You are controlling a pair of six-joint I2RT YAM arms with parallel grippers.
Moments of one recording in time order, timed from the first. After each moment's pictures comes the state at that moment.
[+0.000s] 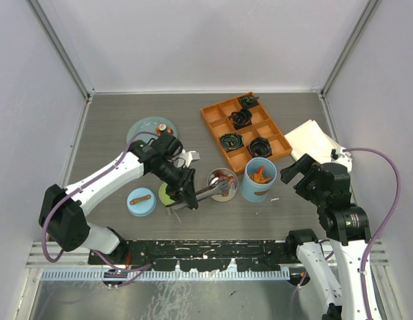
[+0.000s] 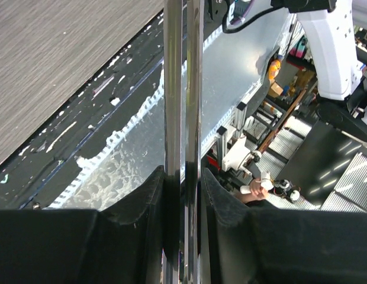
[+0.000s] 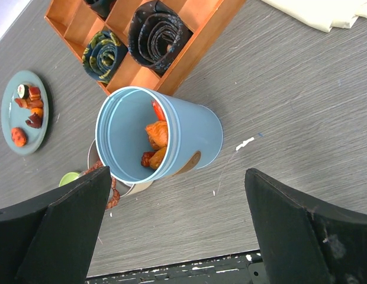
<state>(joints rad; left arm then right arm) -0.64 1.42 1.15 -0.98 0.83 -0.50 0.09 0.53 0.93 -1.00 0.07 0.69</state>
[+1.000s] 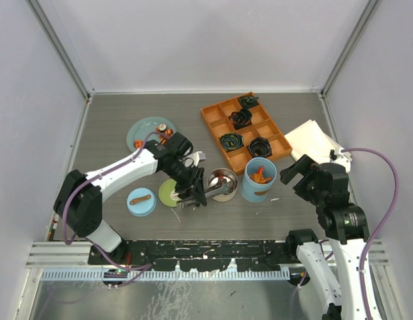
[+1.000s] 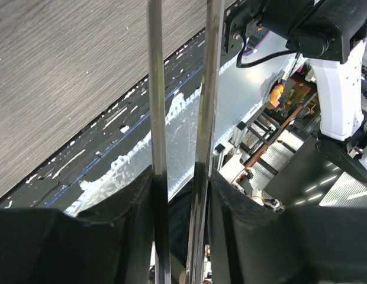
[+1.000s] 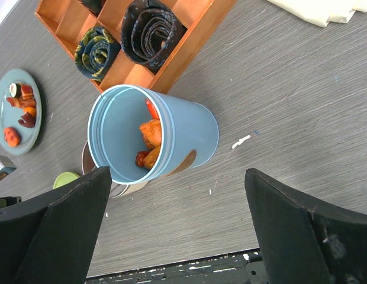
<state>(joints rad) -0.70 1.58 1.16 -0.84 0.78 -0.61 0.09 0.53 0.91 -1.00 0.08 0.69</state>
